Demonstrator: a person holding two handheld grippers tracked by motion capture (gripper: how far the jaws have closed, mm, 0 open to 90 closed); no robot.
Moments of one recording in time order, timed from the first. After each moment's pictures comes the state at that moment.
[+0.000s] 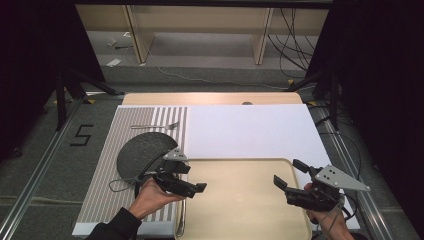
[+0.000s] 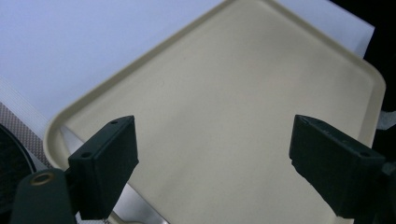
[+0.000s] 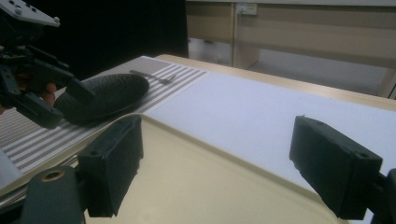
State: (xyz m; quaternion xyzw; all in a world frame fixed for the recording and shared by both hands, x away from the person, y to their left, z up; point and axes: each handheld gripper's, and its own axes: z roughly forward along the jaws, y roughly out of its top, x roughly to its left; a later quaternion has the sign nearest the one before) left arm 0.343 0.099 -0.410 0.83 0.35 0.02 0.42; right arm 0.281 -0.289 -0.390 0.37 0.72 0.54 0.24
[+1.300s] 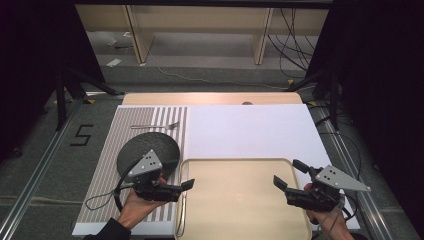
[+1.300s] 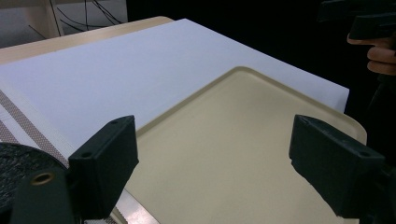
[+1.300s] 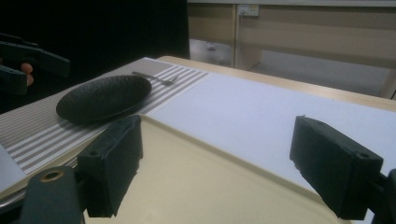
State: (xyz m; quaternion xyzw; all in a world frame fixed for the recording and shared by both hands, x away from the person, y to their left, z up) left arm 0.310 0.138 -0.402 0.76 0.33 0.10 0.55; right arm 0.280 -0.289 -0.390 0.37 0.72 0.54 0.24
